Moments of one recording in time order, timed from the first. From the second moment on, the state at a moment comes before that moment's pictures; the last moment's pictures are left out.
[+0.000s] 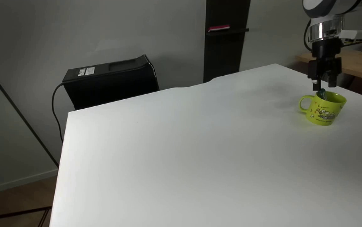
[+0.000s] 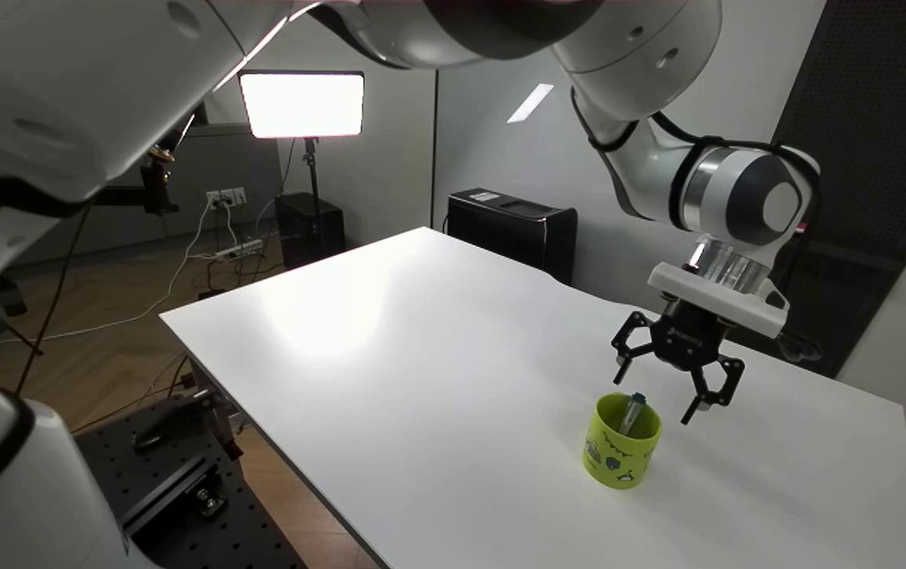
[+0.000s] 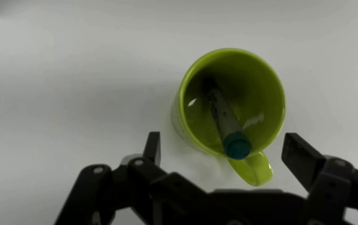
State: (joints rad) arm -0.28 0.89 -0.09 -1.32 0.00 1.78 -0.37
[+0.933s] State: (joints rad) arm -0.28 0.89 -0.10 -1.32 0.00 1.76 -0.37
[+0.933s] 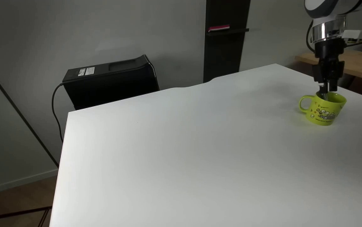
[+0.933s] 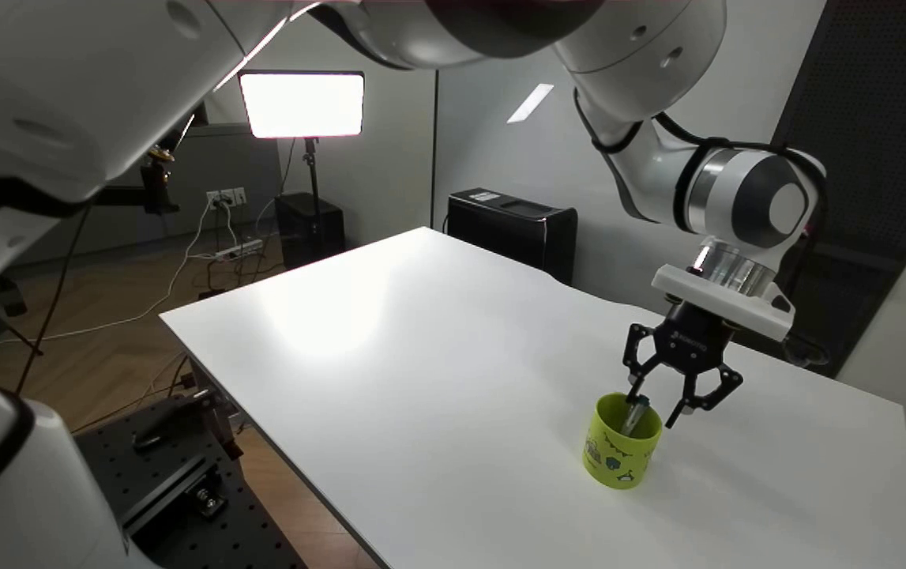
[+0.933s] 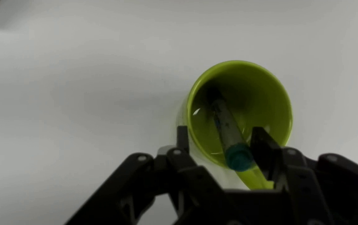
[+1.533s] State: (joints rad) arm -0.29 0.89 -0.11 -1.32 -0.02 1.76 -0.37
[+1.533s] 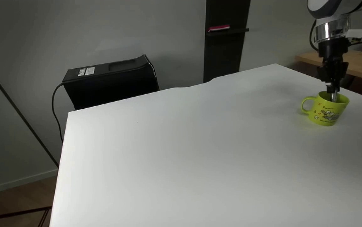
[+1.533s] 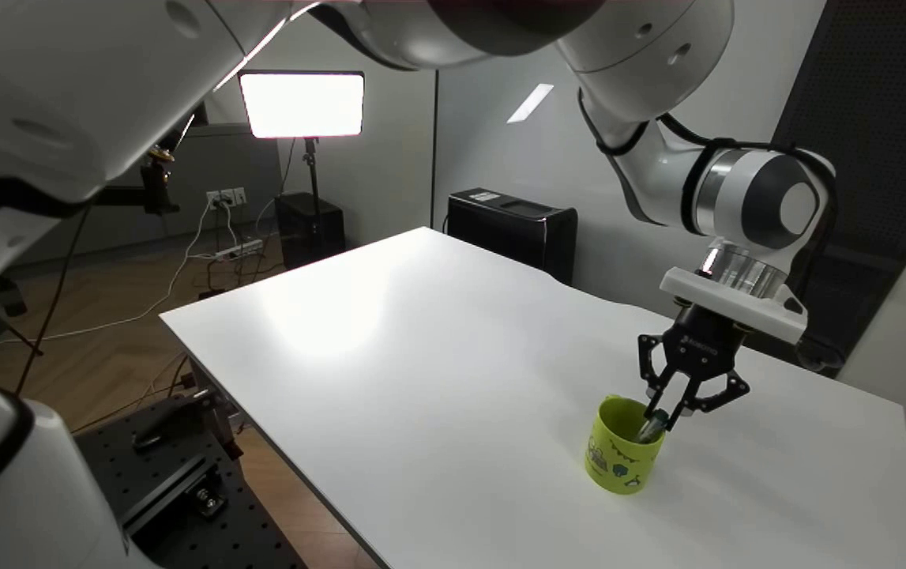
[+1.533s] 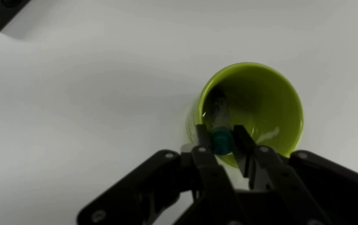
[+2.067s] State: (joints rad) arm -0.27 0.89 -0.11 -1.29 -0.04 1.74 -0.34
